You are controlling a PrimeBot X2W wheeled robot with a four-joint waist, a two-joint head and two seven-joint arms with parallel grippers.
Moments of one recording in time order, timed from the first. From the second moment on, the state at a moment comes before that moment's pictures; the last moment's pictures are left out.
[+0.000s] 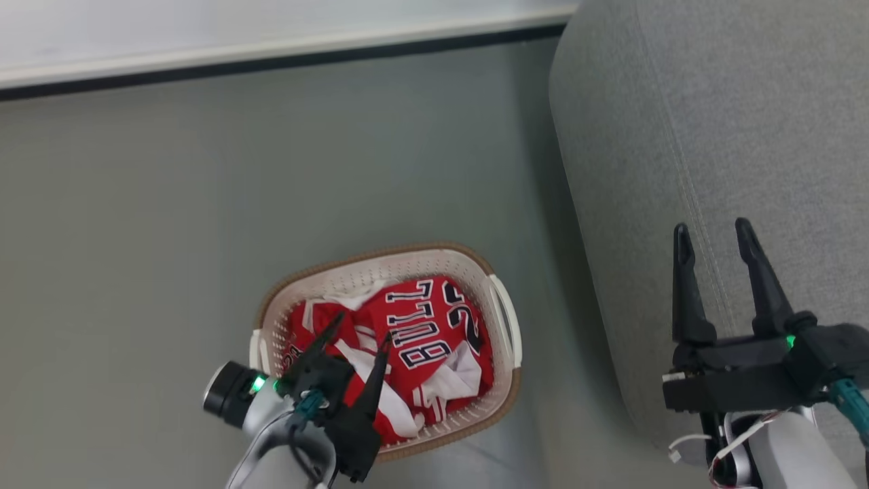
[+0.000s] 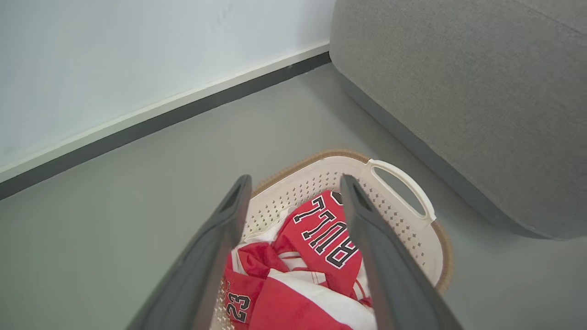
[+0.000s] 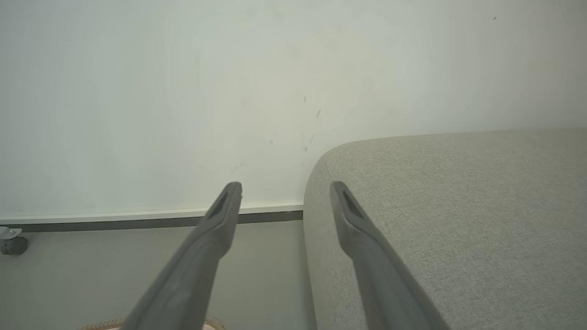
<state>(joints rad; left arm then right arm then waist) -0.36 0.06 -0.41 0.58 -0.07 -0.02 -0.21 -0.21 -0.16 0.19 -0.01 0.23 -0.09 -0.25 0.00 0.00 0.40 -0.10</state>
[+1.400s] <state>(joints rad) -0.89 0.05 -0.64 0.88 0.06 -0.03 -0.12 -0.51 -0.13 0.15 -0.28 0.18 -0.10 -0.26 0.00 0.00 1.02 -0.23</state>
